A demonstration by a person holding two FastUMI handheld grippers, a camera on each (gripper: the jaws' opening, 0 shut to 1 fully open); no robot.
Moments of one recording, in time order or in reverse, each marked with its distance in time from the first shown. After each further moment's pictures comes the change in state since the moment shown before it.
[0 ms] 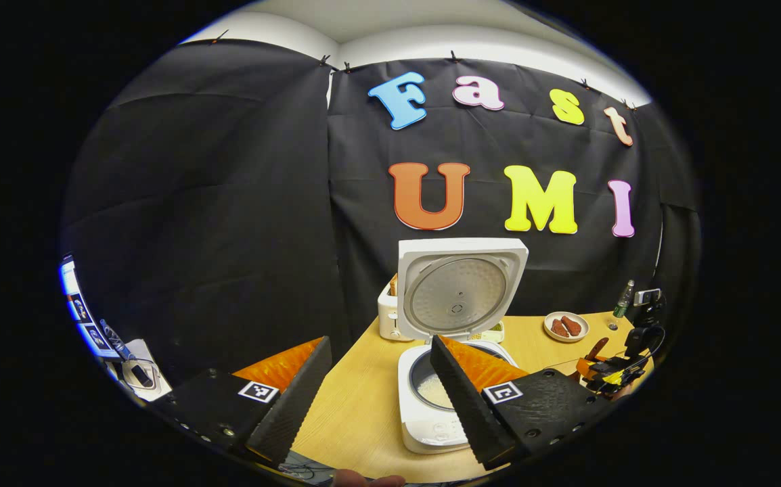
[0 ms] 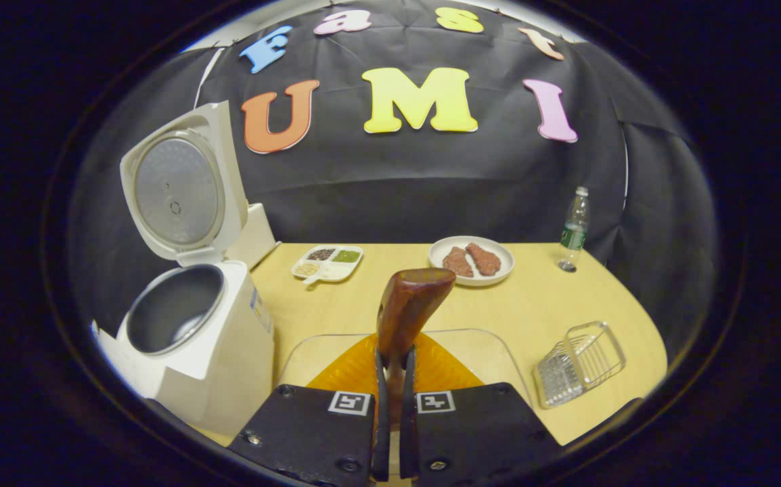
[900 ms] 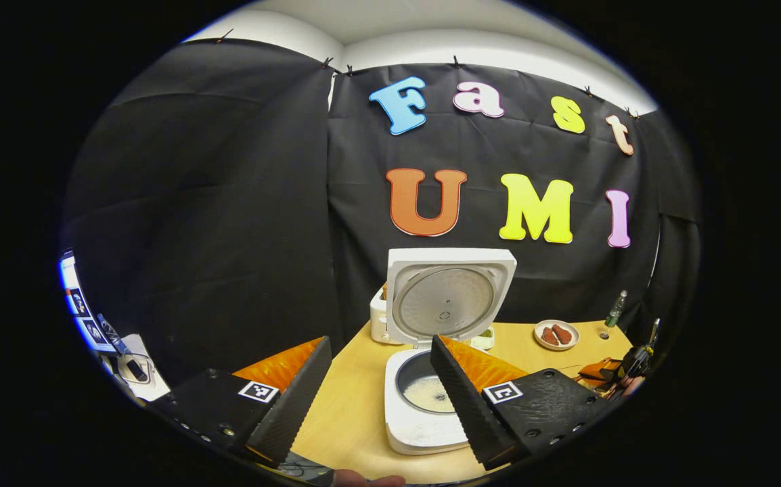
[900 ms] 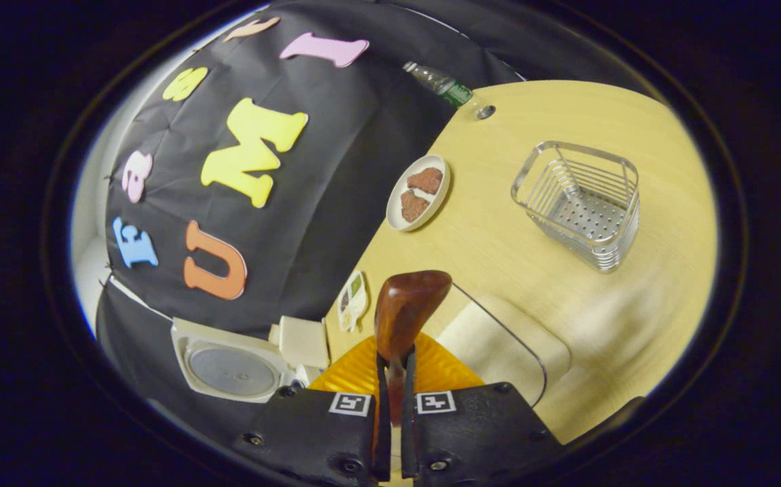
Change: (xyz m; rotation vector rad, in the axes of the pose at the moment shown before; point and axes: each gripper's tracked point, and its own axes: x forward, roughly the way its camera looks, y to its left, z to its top) left arm -0.009 -0.025 0.018 -0.042 -0.020 -0.017; right arm -0.036 -0.062 0.016 1.000 0.046 0.153
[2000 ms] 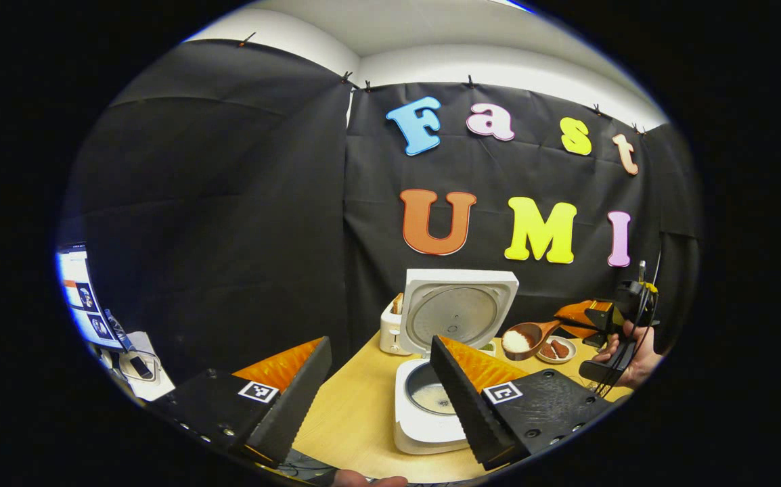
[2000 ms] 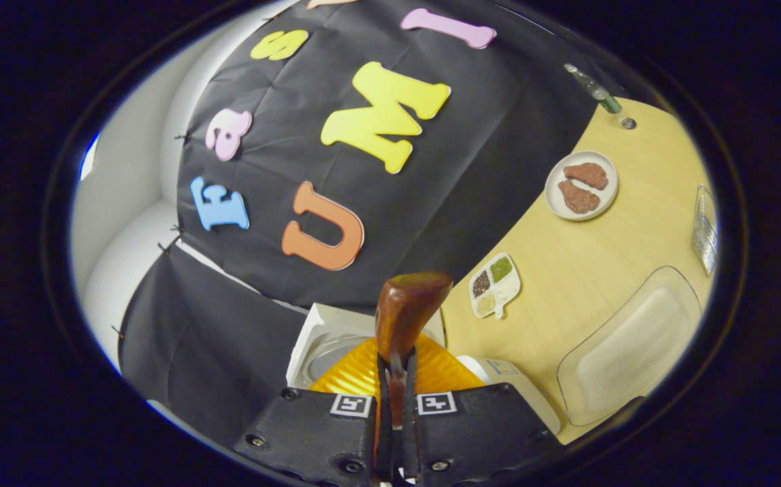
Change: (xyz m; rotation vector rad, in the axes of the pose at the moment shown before) left arm -0.041 0.036 0.014 -0.020 -0.063 0.039; right arm 0.030 0.237 -0.094 -0.298 0.126 0.277
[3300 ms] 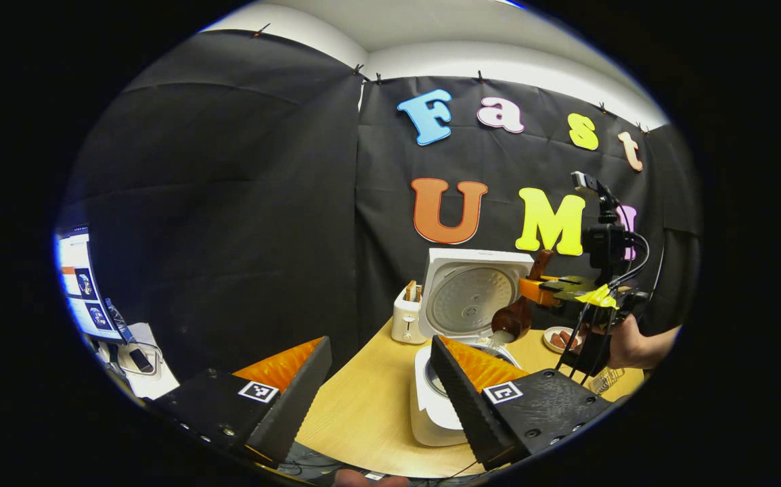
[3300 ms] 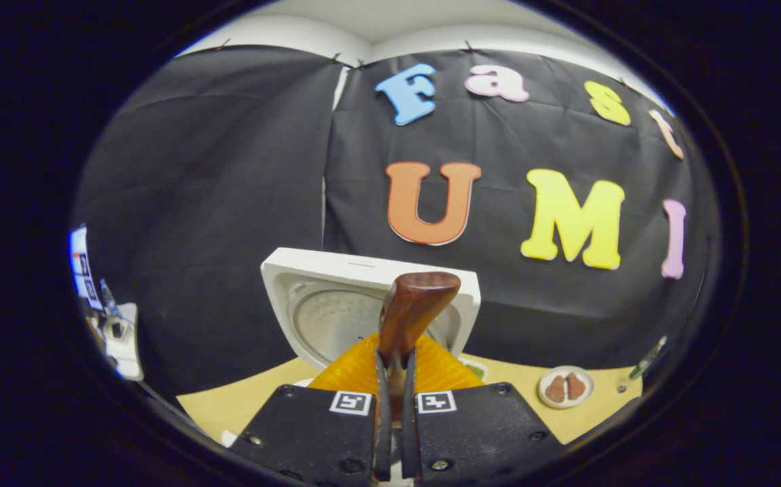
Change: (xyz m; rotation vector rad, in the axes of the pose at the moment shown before) left arm 0.004 0.028 -0.033 -0.024 0.025 0.008; right arm 0.036 0.091 -0.071 -1.231 -0.074 -0.018
